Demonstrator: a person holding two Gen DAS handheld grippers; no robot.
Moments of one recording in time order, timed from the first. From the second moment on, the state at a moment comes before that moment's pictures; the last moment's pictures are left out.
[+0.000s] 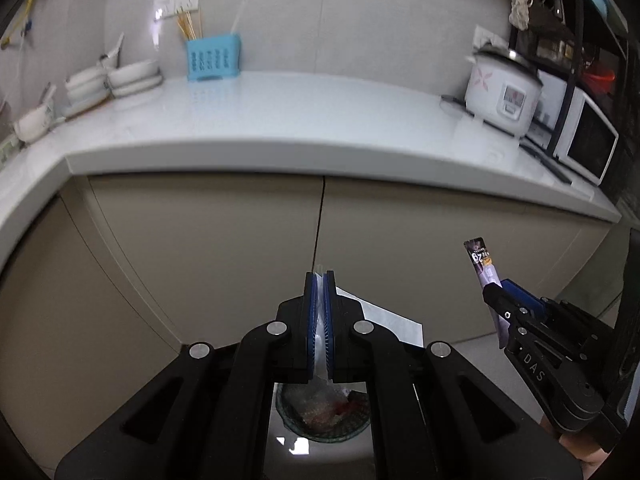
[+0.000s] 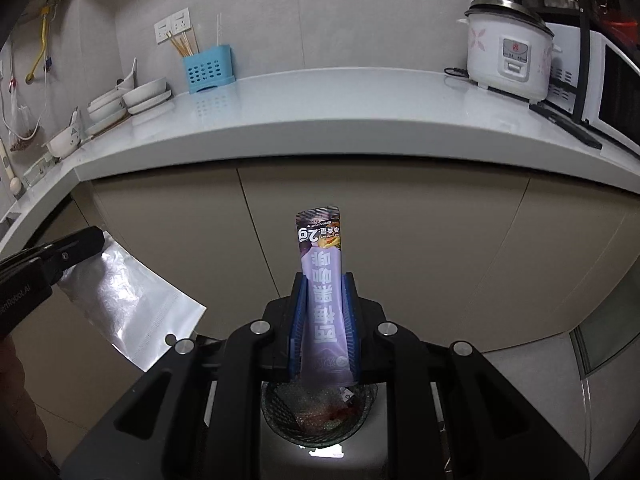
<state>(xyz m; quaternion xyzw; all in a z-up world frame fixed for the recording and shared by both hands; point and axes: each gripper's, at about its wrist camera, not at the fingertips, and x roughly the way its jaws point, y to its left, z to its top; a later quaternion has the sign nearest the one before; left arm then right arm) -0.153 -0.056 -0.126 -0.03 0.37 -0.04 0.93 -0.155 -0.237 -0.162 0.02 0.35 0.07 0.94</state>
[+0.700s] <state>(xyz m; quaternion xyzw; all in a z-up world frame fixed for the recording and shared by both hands) -0.066 -0.062 -0.435 -0.05 0.51 -0.04 0.86 -0.077 -0.210 -0.453 0.01 0.52 0.07 0.85</state>
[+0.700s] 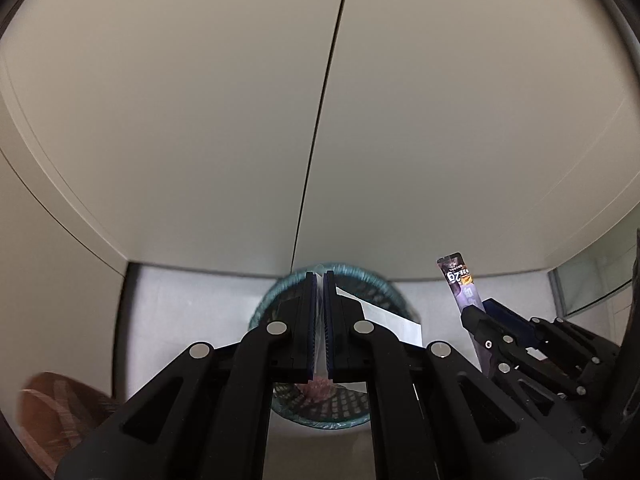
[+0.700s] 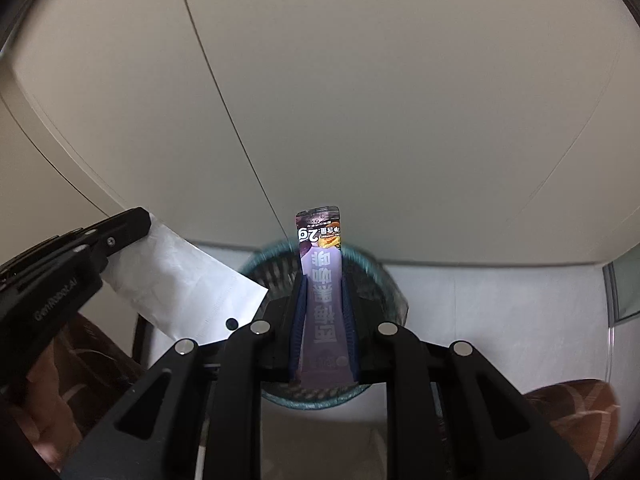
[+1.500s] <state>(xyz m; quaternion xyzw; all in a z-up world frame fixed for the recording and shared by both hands) -0.047 -0.068 -0.565 -0.02 0.57 -0.05 0.82 -0.026 -0.231 -0.568 0.05 0.62 0.08 0.78</state>
